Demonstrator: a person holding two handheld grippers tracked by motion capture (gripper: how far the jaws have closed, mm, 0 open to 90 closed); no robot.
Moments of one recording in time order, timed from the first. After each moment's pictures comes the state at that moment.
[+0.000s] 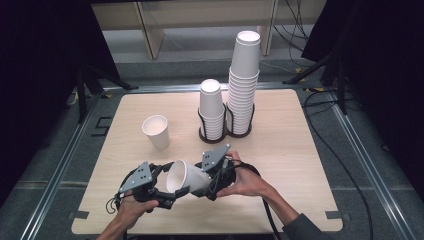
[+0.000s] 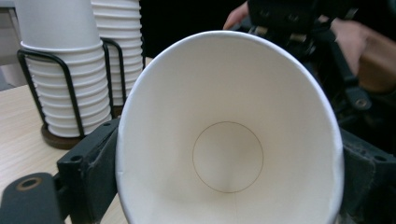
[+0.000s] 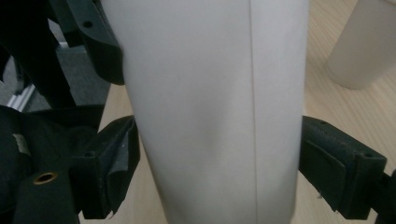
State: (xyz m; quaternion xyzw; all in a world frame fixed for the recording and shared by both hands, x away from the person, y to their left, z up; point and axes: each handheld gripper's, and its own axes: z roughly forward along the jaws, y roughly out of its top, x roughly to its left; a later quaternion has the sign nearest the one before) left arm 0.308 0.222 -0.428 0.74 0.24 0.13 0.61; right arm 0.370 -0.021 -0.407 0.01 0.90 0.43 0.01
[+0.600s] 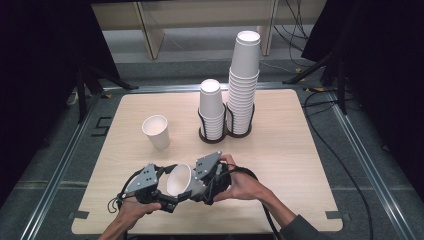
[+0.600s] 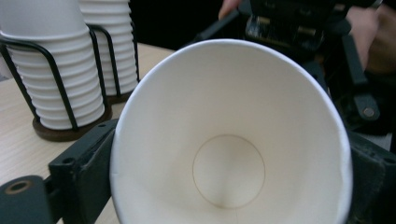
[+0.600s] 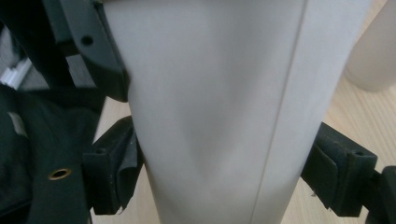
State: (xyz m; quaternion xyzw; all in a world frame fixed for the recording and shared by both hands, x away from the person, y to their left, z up) left arm 0.307 0.216 -0.430 0.74 0.23 0.12 0.62; right arm 0.359 -0.008 -0.410 -0.02 0.92 0.39 0.02
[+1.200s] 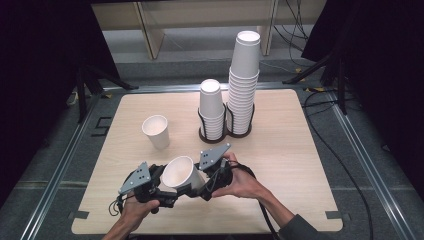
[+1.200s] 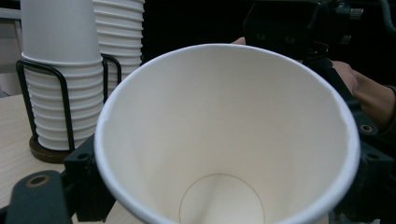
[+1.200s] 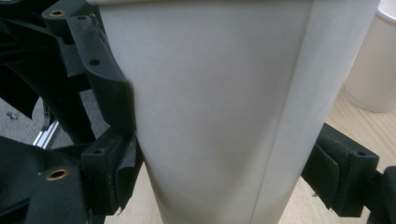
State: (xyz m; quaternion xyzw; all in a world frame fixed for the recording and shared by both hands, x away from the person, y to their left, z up) left arm 0.307 0.218 -0.431 0.69 0.25 0.12 0.66; right arm 0.368 -0.012 -0.409 0.03 0.87 0.49 -0.03
